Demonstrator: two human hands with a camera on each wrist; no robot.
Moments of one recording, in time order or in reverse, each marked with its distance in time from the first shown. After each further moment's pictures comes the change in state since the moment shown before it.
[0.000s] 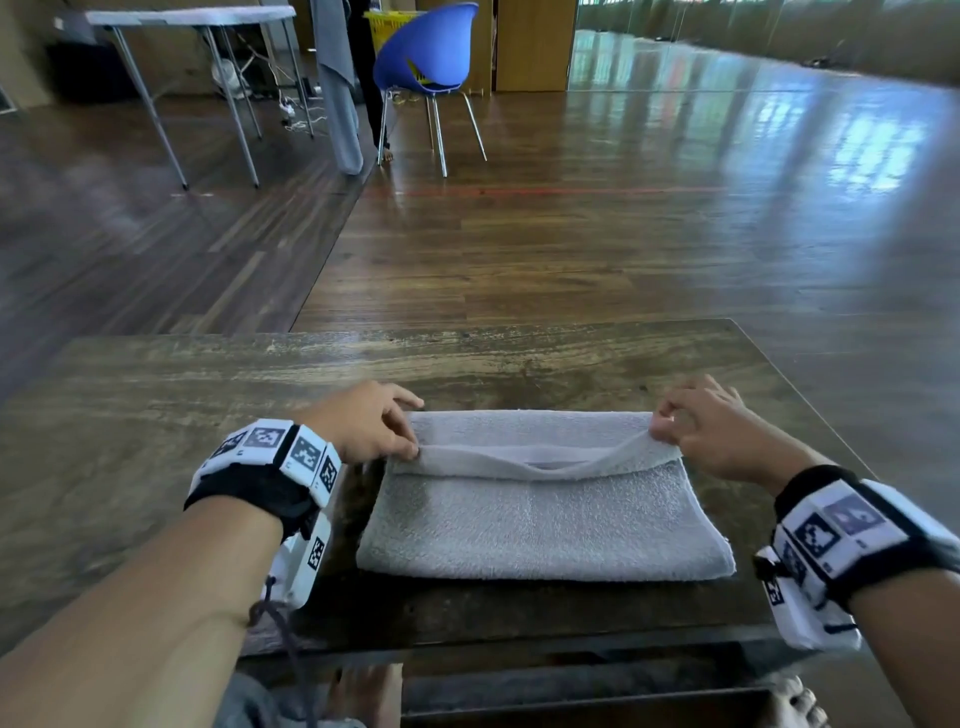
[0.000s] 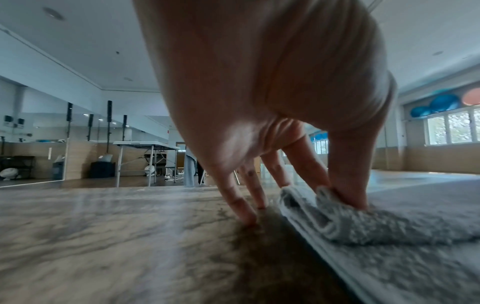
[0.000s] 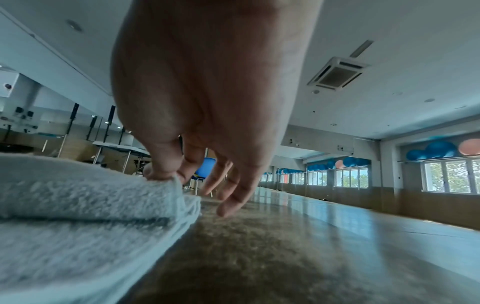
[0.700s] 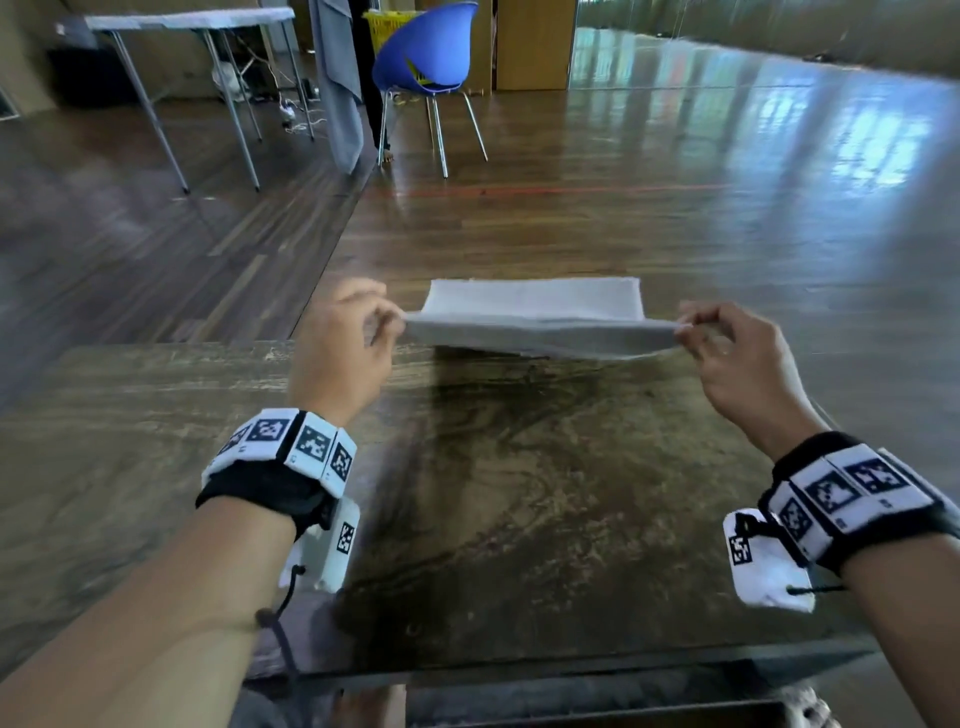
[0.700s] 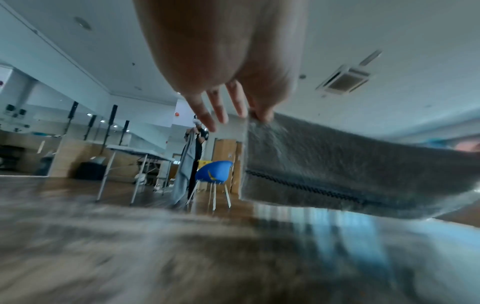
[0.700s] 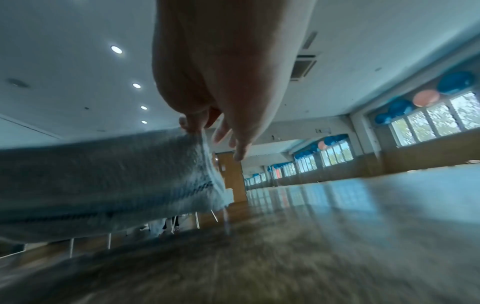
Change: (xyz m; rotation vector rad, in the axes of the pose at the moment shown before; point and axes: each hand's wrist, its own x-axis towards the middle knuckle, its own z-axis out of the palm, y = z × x) left_hand 0.013 0.016 -0.026 -0.001 0.983 0.209; right_hand 0.040 -0.008 -0.019 0.489 0.663 -0.195
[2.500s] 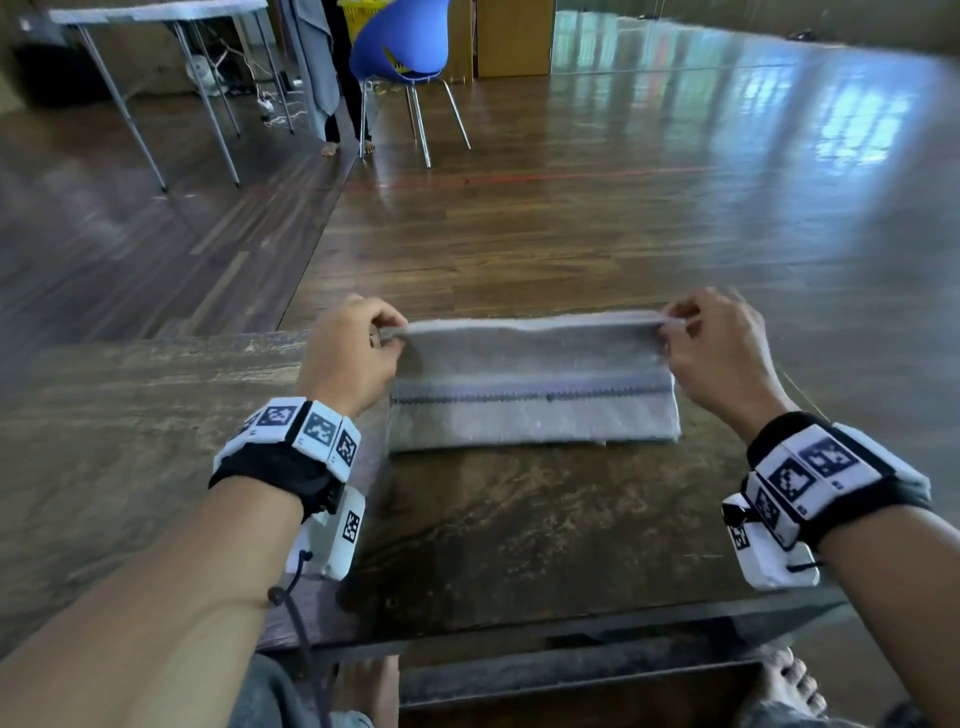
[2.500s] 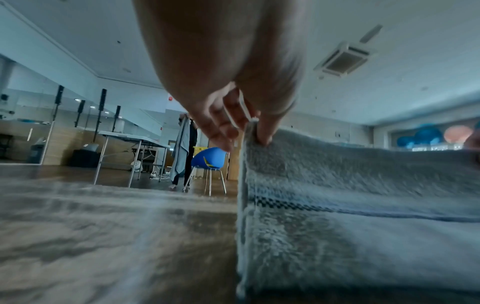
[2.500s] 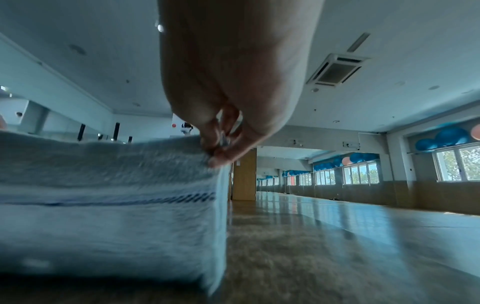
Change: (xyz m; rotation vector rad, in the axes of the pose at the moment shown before) left_hand -0.009 0.016 0.021 -0.045 -0.123 -0.080; right_hand -0.011 -0.005 -0.016 -0.339 0.002 0.036
